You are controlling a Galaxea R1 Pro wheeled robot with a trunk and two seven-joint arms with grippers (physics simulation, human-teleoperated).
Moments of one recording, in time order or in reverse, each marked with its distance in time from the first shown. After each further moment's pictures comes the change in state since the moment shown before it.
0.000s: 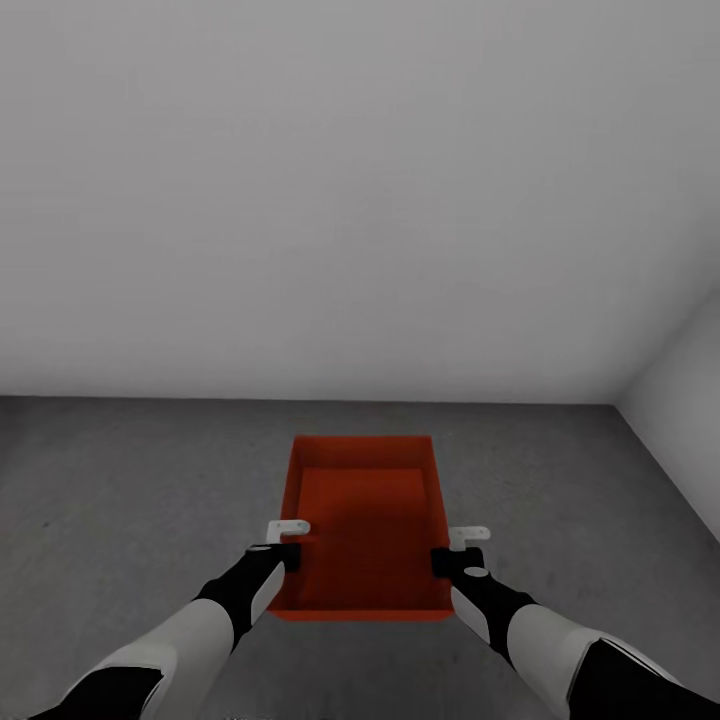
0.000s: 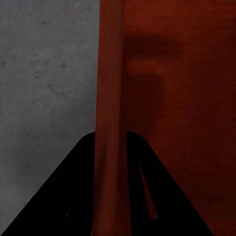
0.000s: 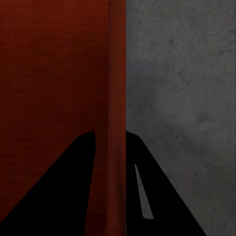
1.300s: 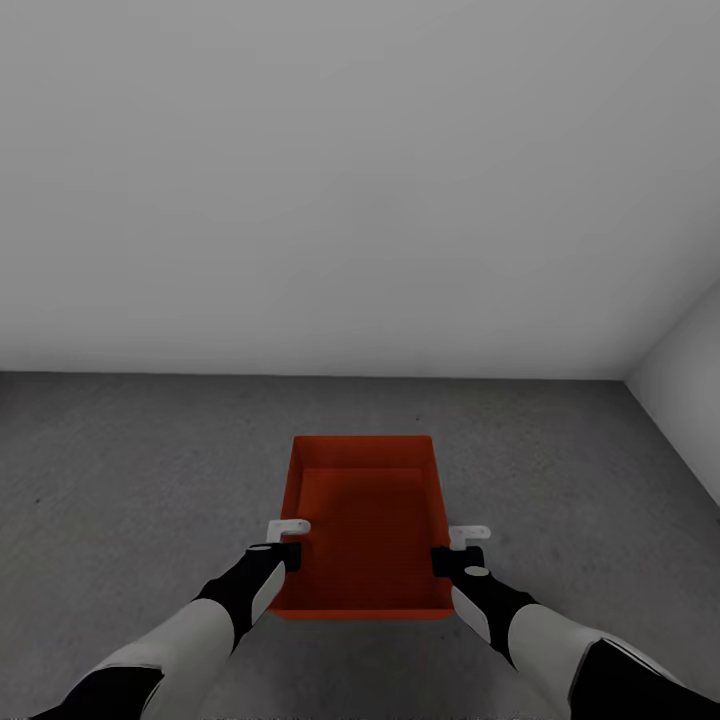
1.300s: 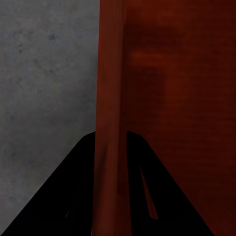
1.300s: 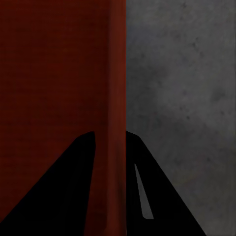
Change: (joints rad) left arm 0.000 -0.002 0.000 -0.001 0.001 -0.002 0.003; right arm 0.000 -0.004 0.001 -0.006 0.000 0.000 0.000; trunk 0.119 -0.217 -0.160
